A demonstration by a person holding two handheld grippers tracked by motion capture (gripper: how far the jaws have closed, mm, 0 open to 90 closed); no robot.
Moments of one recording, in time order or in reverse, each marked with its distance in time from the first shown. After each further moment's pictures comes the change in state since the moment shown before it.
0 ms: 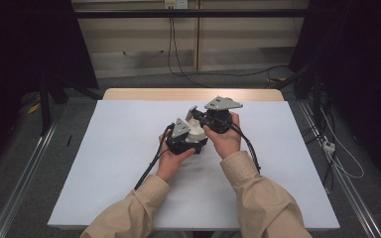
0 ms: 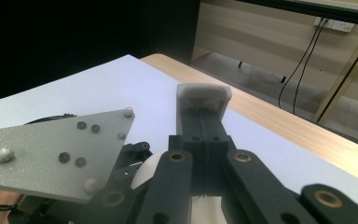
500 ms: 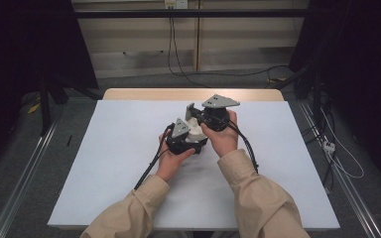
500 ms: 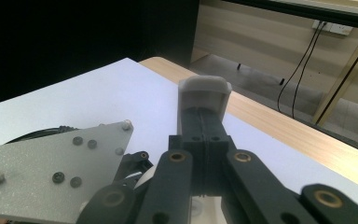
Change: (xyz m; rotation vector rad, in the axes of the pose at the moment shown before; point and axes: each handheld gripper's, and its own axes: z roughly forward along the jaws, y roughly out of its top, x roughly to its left) left arm 0.001 0.000 -0.001 0.004 0.007 0.017; right arm 0.001 0.005 0.007 -0.007 -0.007 -0.002
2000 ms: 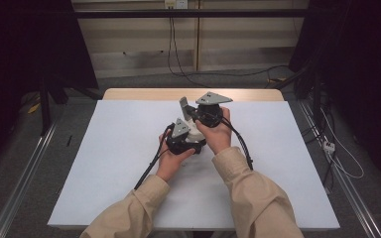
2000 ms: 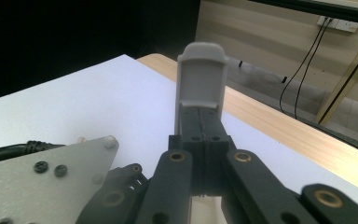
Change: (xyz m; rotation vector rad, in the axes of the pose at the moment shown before) left arm -0.001 0.000 0.000 0.003 -0.001 0.003; right arm -0.002 0.000 0.025 0.016 0.004 -0.006
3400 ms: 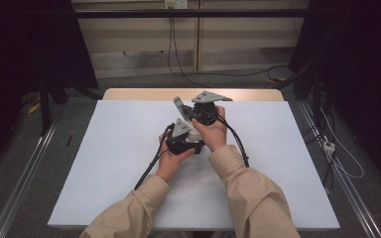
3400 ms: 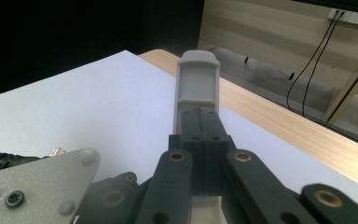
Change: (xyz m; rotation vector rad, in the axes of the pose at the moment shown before) left arm -0.001 0.000 0.000 0.002 0.012 -0.013; right arm -0.004 -0.003 0.021 0.016 0.023 0.006
